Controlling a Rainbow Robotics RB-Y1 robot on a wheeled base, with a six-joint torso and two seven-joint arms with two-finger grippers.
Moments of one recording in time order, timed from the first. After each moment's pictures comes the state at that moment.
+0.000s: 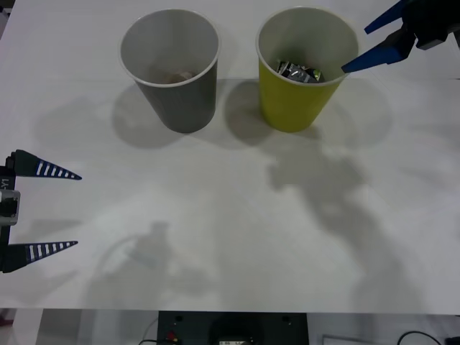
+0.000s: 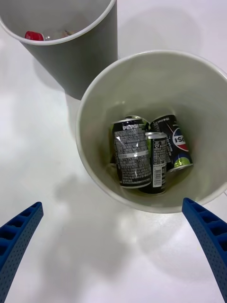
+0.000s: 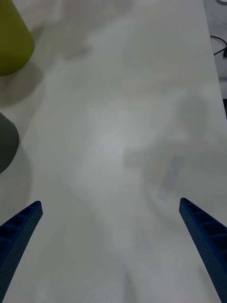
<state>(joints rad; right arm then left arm) -1.00 -0.97 0.16 -1.46 1.69 -1.56 -0.98 0.26 1.13 0.26 -2.01 -1.31 -1.13 -0.09</state>
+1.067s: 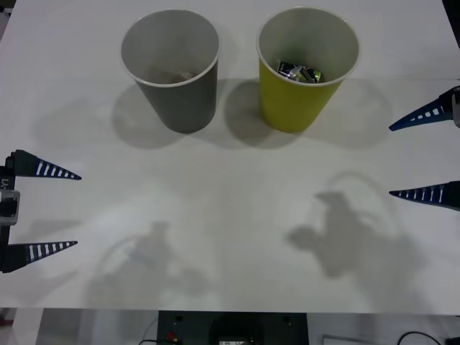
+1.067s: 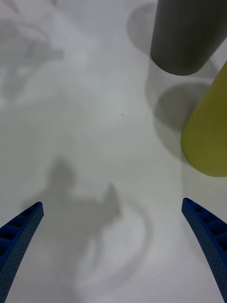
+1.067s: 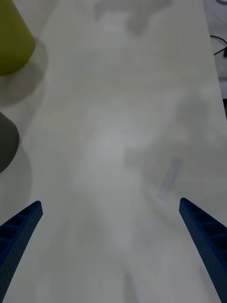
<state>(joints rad) -0.15 -0.99 -0.33 -2.05 1.51 -1.53 -0.51 0.26 1.13 0.26 -2.01 -1.31 -1.13 -0.09</state>
